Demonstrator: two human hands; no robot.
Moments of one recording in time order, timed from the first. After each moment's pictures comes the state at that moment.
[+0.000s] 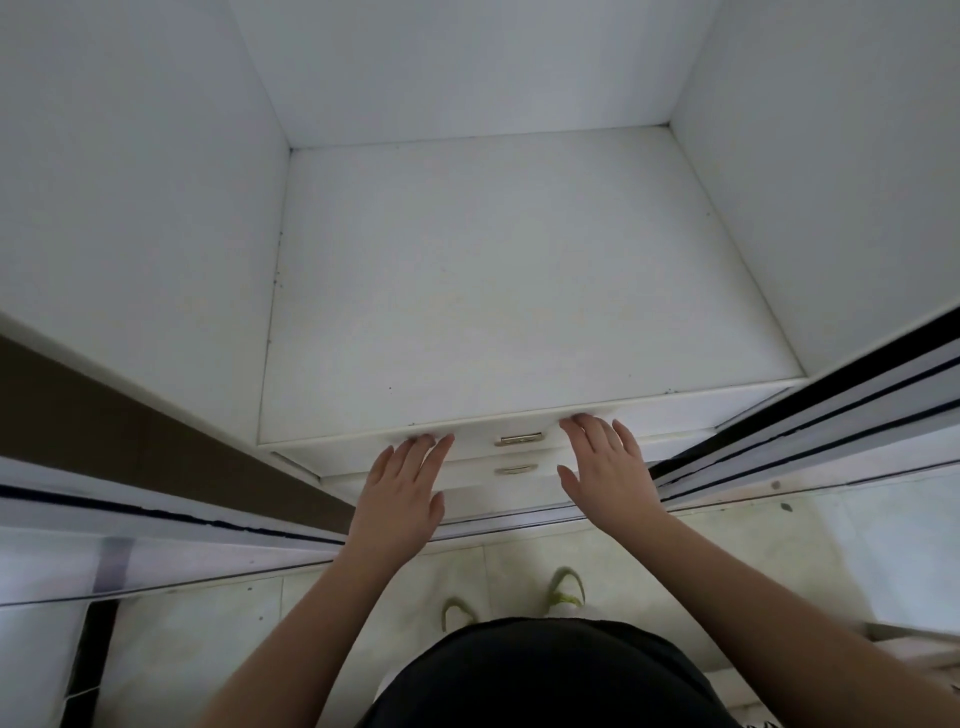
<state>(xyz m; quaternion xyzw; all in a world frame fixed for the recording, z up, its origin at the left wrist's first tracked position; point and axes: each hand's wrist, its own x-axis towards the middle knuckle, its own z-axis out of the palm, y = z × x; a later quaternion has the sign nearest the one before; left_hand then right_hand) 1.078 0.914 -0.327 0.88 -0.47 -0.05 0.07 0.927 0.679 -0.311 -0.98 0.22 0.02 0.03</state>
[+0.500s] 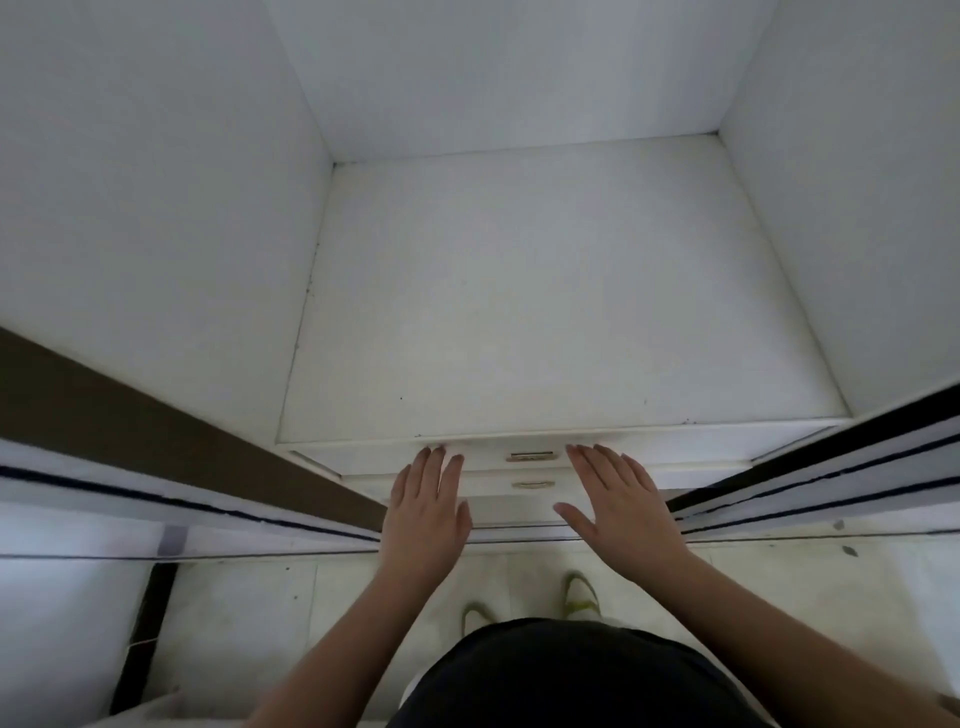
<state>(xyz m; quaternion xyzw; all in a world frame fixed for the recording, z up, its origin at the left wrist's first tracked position) 1.038 0.888 -0.314 0.93 -0.36 -0.04 0.04 0.911 0.668 -0.306 -0.99 0.14 0.05 0.07</state>
